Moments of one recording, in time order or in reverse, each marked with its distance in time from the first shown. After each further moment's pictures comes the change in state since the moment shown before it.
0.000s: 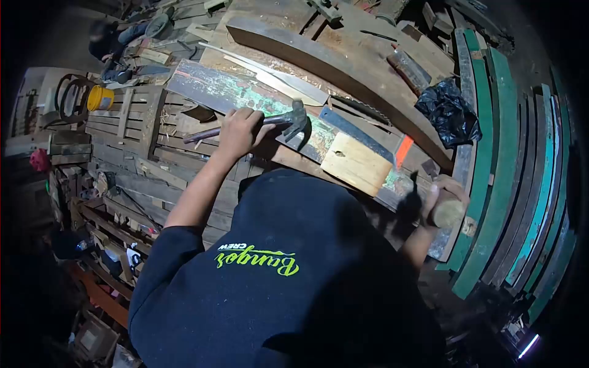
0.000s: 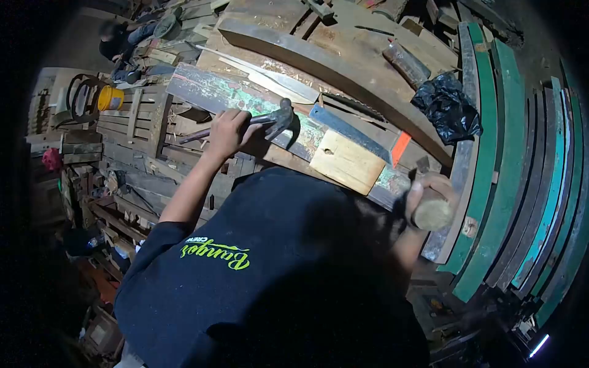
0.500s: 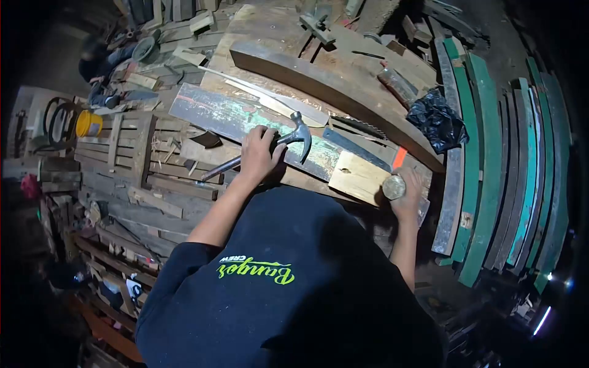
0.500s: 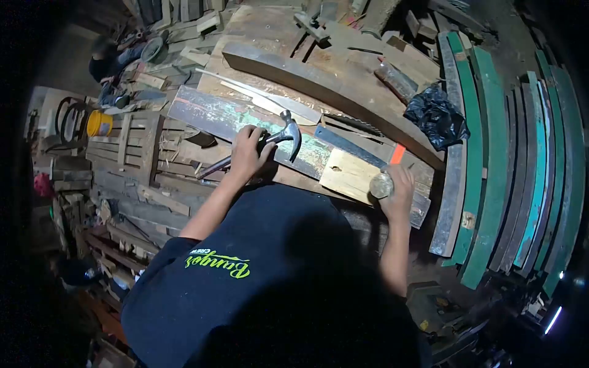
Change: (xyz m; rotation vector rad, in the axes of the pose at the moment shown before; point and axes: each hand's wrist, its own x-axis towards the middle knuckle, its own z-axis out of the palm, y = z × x) left_hand 0.003 0.005 0.020 -0.223 0.069 -0.194; right_hand -0.023 -0.008 0.050 -0.485 -0.502 0.190
